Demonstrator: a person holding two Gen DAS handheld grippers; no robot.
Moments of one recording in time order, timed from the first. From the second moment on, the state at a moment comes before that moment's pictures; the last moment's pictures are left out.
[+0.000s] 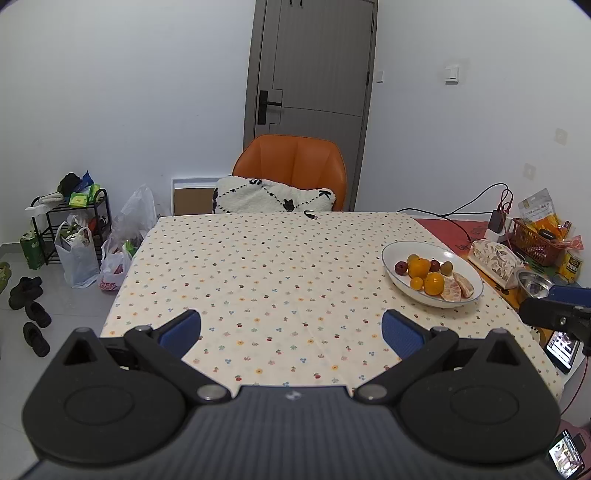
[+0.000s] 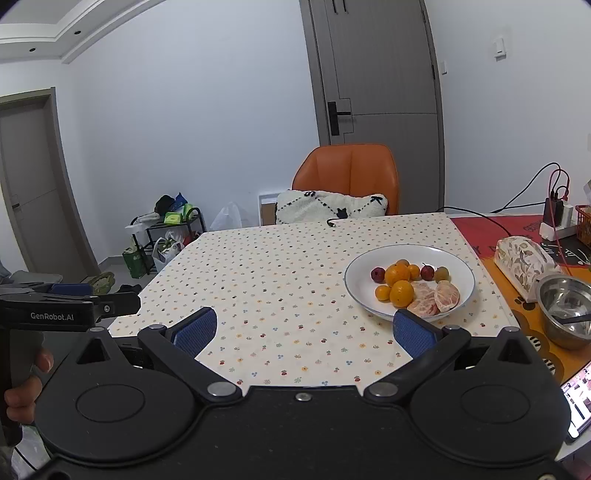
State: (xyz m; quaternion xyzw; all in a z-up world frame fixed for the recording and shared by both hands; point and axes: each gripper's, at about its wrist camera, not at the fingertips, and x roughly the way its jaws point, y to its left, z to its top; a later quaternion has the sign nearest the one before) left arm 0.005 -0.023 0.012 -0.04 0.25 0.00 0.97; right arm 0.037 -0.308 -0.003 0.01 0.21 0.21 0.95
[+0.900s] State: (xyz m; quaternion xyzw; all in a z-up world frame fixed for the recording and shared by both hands) left arm 0.006 -0.021 0.010 -0.04 0.25 0.00 0.97; right arm 0.034 -0.306 -0.002 0.01 0.21 0.22 0.95
